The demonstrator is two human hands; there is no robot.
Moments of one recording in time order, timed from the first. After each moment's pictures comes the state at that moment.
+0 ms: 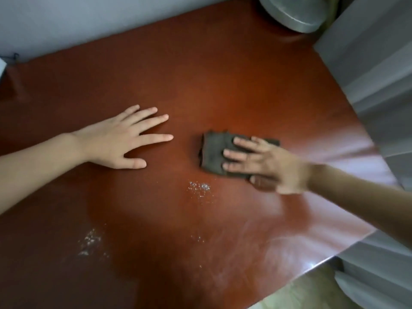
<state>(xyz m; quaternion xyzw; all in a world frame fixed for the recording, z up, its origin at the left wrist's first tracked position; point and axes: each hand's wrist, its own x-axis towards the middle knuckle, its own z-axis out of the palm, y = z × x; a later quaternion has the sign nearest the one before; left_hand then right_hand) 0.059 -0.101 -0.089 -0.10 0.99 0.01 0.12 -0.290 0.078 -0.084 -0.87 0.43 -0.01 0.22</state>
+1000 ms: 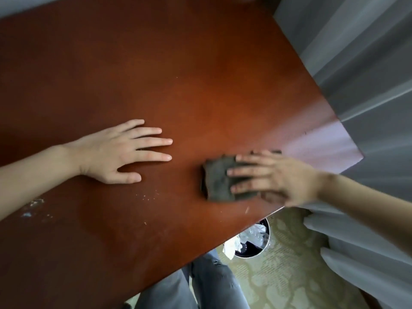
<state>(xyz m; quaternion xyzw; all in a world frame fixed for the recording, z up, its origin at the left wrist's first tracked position) -0.008 0.014 -0.093 0.00 0.99 0.06 0.08 -0.359 0.208 -0.091 -0.92 0.36 -0.01 0.16</state>
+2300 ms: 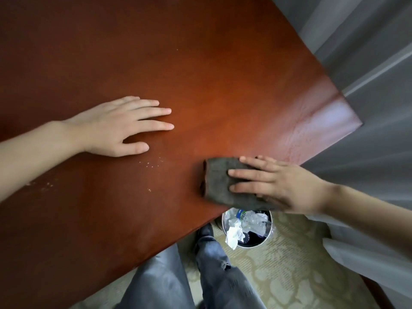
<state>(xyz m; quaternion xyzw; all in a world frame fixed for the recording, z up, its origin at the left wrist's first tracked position) -0.002 0.036 -0.093 -0.05 0.99 0.06 0.07 -0.315 0.282 -0.094 -0.90 0.42 -0.02 0.14</state>
